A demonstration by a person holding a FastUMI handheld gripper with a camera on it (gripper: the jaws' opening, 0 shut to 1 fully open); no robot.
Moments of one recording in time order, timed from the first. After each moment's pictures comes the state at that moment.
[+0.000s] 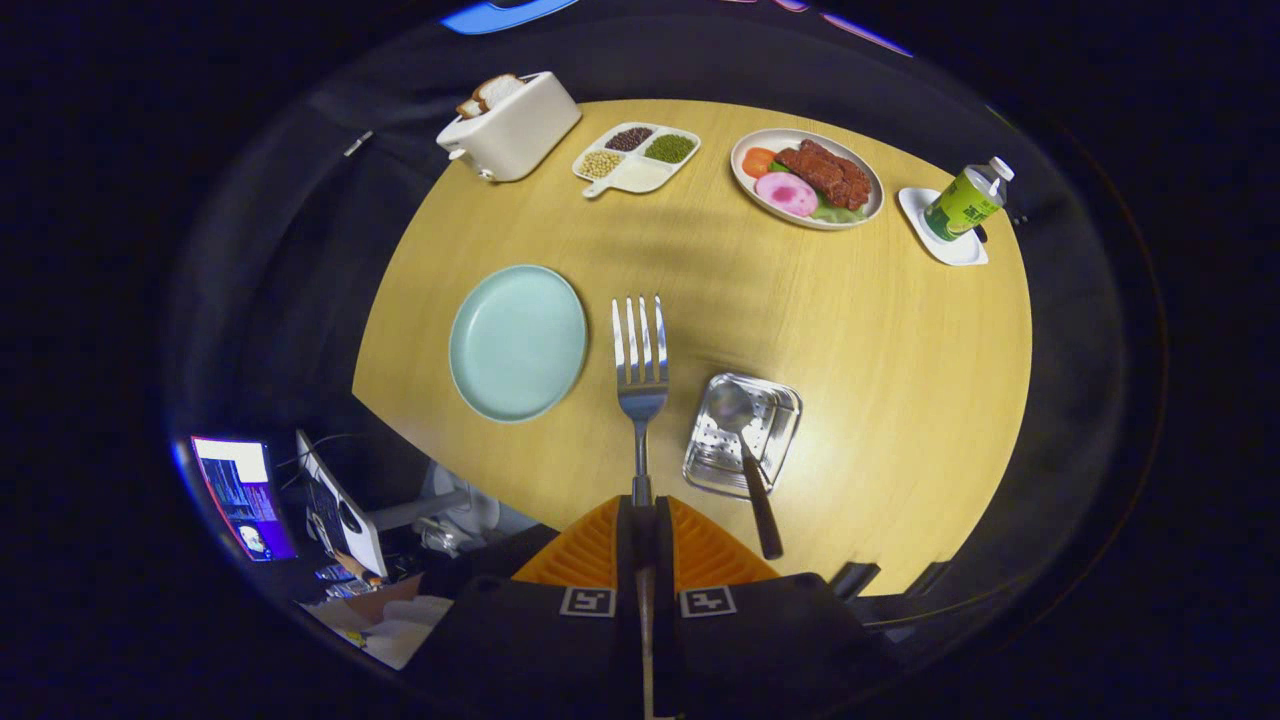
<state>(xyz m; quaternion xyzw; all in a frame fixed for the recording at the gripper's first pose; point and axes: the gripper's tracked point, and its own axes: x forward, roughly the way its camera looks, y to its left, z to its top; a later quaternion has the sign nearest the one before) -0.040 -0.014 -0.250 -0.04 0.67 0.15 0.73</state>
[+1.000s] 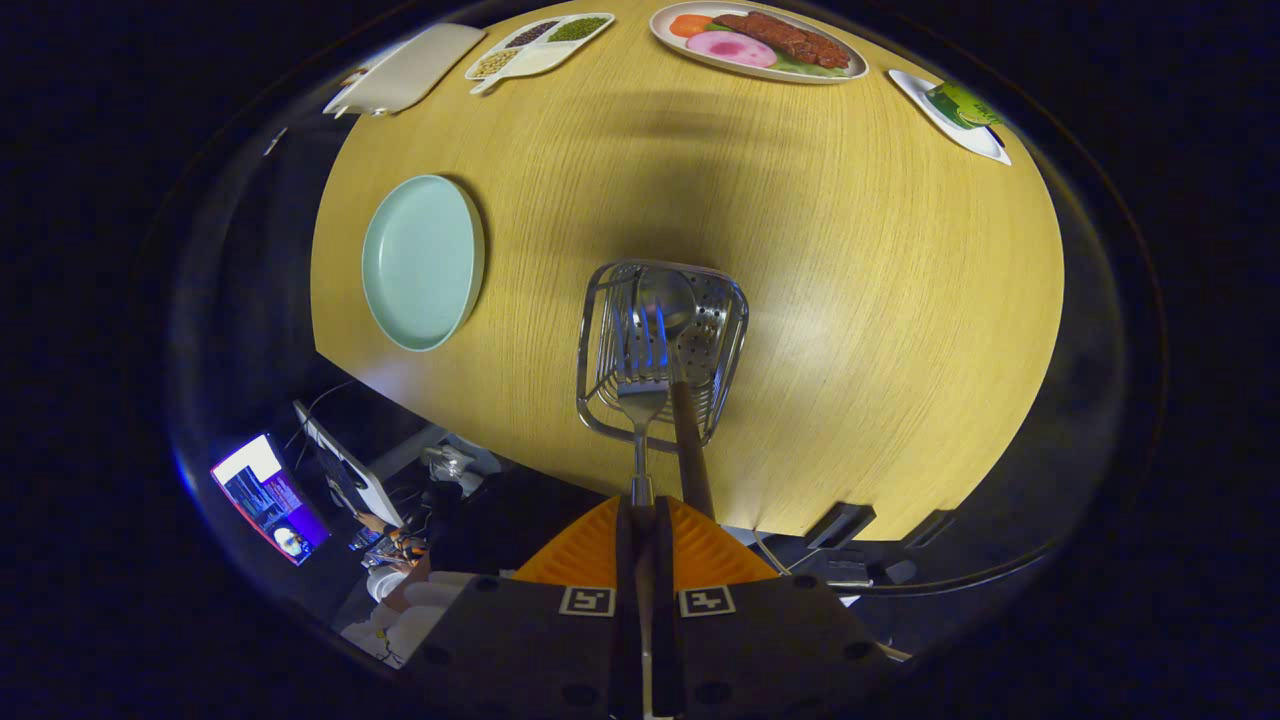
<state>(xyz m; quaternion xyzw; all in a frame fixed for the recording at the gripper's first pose) -0.052 -0.060 -0.312 -0.02 0.80 0.10 0.59</state>
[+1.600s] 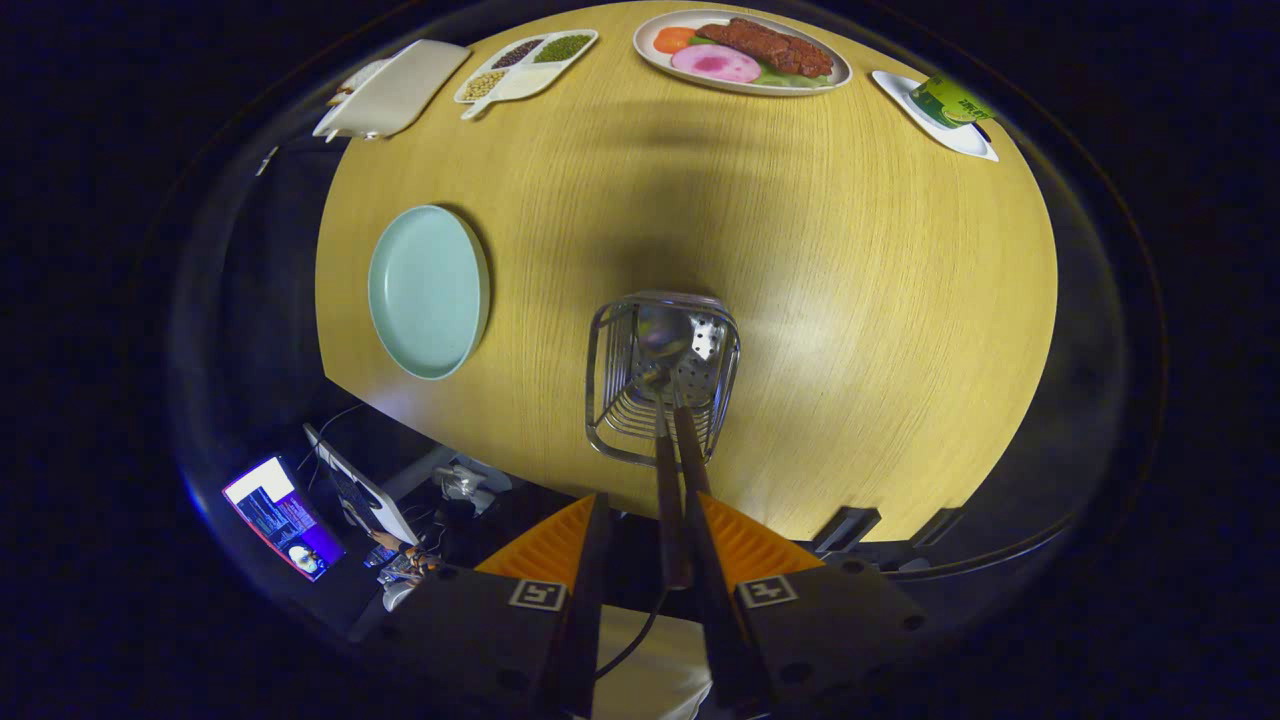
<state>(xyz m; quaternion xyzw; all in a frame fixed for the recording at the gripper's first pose) -0.030 -0.051 -0.292 0.00 0.77 0.10 0.63</state>
